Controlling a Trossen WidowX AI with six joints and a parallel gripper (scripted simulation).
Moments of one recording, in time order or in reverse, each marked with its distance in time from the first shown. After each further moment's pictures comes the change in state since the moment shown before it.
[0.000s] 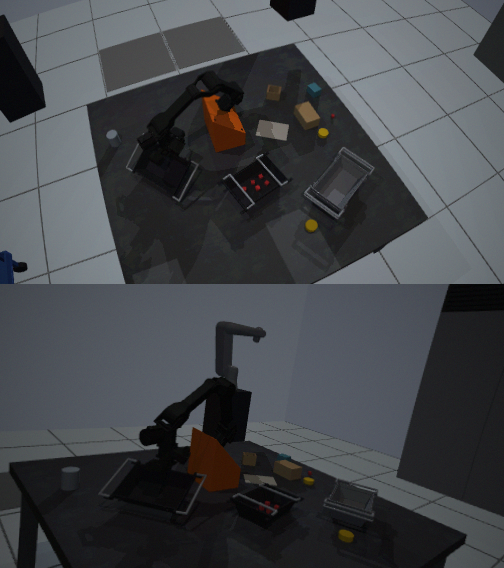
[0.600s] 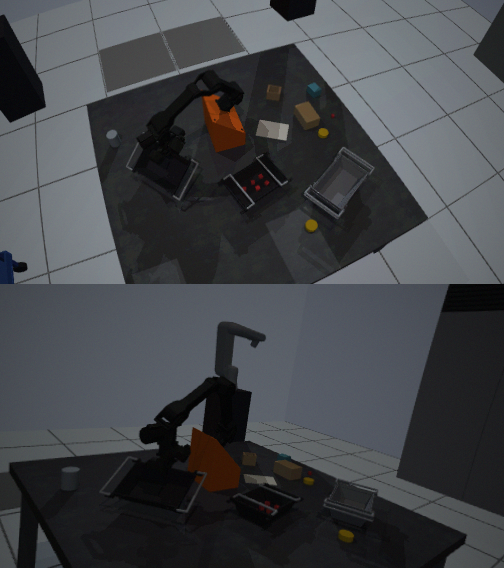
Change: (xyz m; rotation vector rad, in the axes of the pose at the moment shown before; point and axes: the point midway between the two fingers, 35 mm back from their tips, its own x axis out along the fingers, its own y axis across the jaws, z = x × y) arm -0.007 0.002 0.000 0.001 -0.002 0.009
